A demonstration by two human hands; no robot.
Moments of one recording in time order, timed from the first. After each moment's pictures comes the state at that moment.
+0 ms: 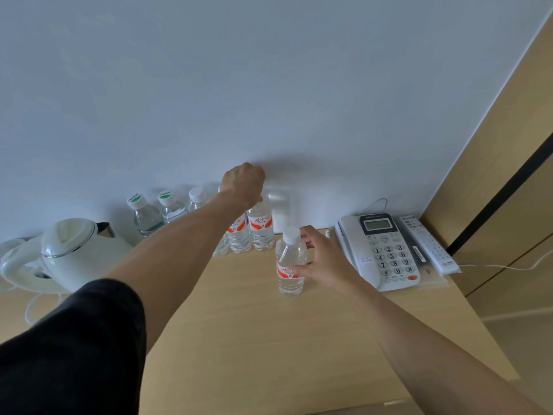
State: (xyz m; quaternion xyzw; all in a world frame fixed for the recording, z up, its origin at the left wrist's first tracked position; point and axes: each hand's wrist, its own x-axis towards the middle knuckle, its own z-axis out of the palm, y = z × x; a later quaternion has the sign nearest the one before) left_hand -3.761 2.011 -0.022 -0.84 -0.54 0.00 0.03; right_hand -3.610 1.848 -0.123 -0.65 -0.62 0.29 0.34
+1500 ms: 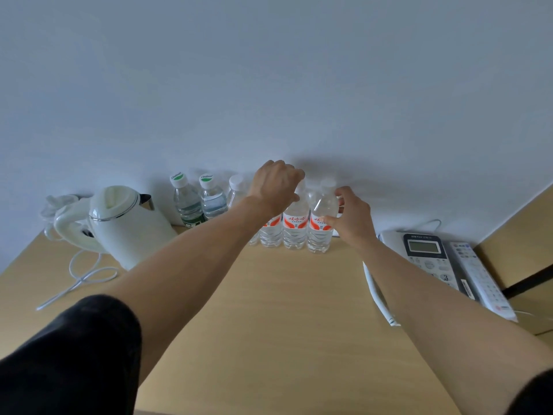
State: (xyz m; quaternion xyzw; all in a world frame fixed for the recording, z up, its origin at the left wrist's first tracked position) left_hand -3.787 2.013 -0.038 -0.86 -0.49 -0.07 0.12; right_hand -3.605 1.960 -0.106 -0.69 -0.59 0.20 0.35
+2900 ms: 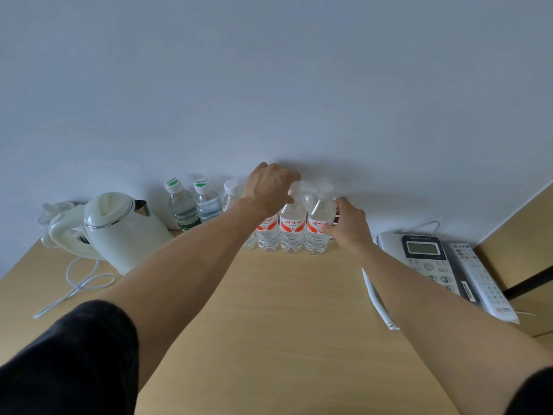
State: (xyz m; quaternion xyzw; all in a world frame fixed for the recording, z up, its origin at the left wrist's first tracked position) left_hand -3.788 2.025 -0.043 -0.85 -0.52 -0.10 0.05; right_hand -3.601 1.961 -0.113 -0.72 -0.58 0.23 0.29
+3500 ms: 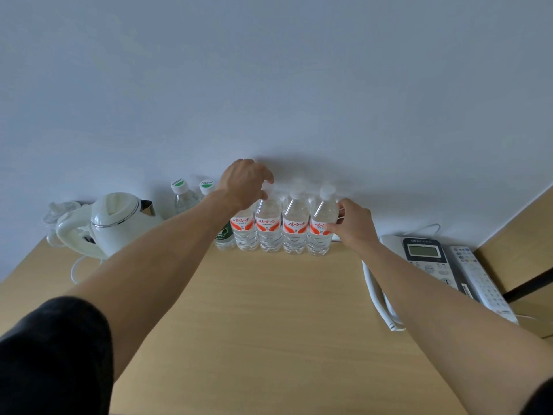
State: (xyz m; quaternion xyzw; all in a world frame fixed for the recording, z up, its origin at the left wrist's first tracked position) left_hand -3.839 2.033 -0.025 -0.84 -0.54 -0.04 0.05; right_hand -3.598 1.963 -0.108 -0.72 -0.58 0.21 0.30
